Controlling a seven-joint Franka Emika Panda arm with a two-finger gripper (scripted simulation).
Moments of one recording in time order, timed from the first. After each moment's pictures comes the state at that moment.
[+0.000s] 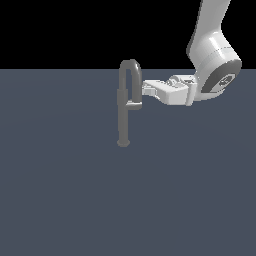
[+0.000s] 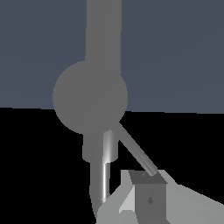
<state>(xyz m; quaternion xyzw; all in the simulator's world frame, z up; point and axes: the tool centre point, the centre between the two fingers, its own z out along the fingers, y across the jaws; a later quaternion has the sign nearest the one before) 0.018 -0.040 0.223 -0.56 0.44 0.54 0.45</state>
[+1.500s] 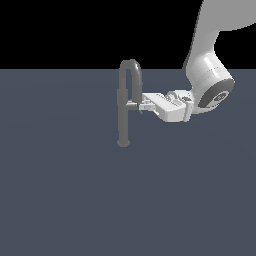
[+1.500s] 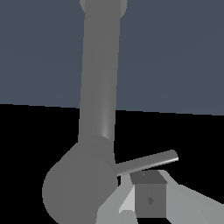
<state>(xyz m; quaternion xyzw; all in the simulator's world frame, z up) 0.014 -0.041 0.176 -0.57 0.42 0.55 0.45</state>
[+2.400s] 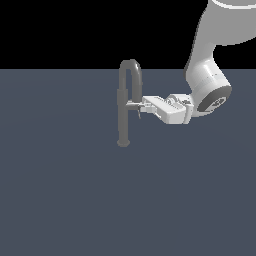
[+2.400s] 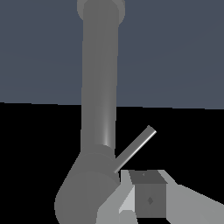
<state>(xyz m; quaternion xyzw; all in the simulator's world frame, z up) 0.020 -0.047 0.165 -0.56 0.41 0.57 0.44</state>
